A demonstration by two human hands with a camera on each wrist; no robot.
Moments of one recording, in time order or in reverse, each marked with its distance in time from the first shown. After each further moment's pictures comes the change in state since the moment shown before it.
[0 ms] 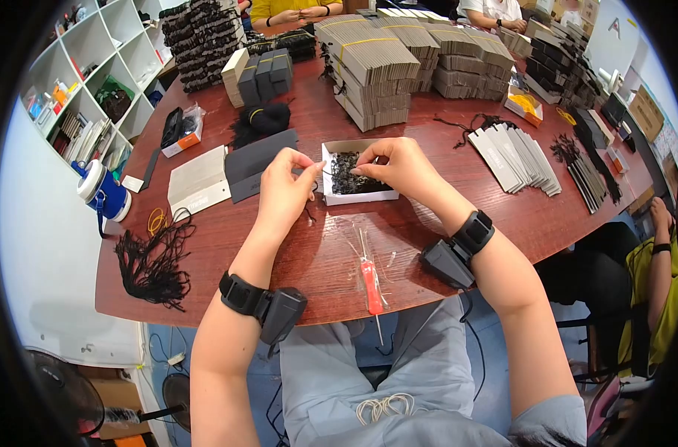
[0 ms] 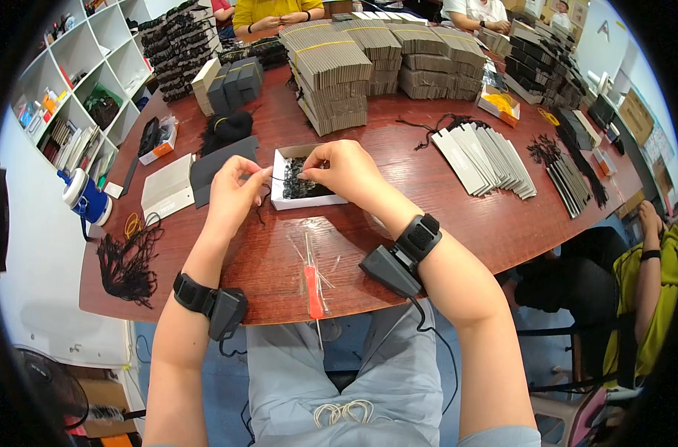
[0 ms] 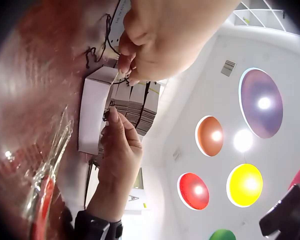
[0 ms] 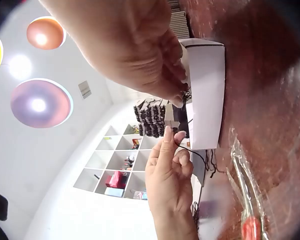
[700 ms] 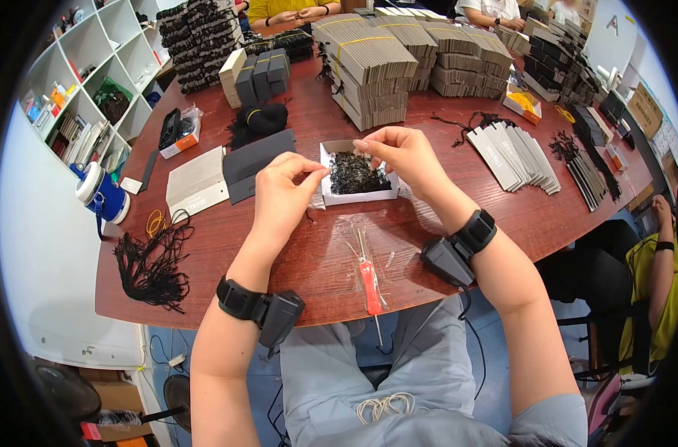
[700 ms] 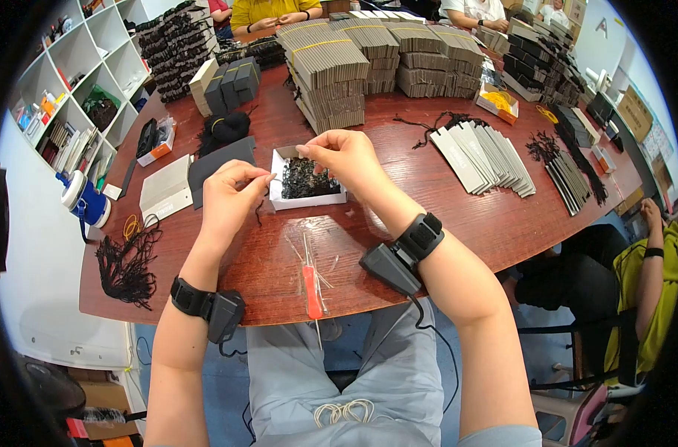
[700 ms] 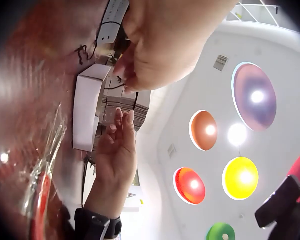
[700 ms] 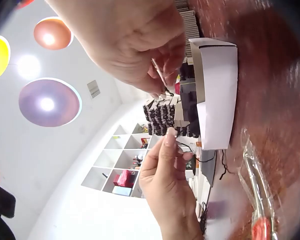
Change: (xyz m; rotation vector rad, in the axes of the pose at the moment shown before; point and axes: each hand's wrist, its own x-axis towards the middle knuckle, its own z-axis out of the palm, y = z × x) left_hand -0.008 0.011 -0.005 0.216 0.009 0.253; right_hand 0.002 -0.002 -0.002 0.485 0.088 0.244
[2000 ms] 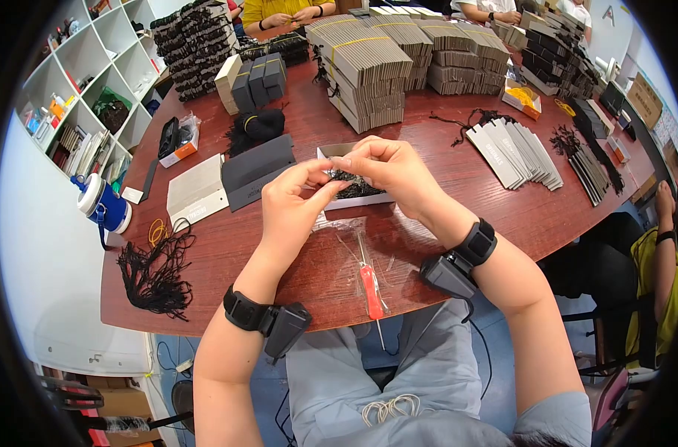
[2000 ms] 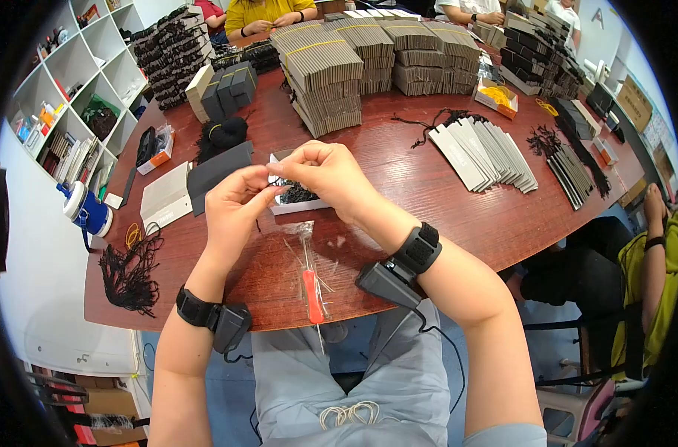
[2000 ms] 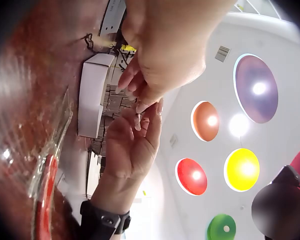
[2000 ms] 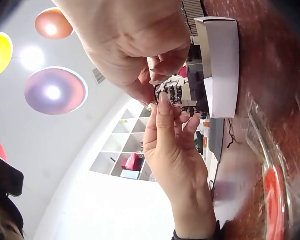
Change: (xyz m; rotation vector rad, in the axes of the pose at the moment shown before) left_hand -0.008 0.022 0.011 -0.324 0.035 0.033; right_hand -0.020 -0.016 0.017 0.358 -0.116 -0.022
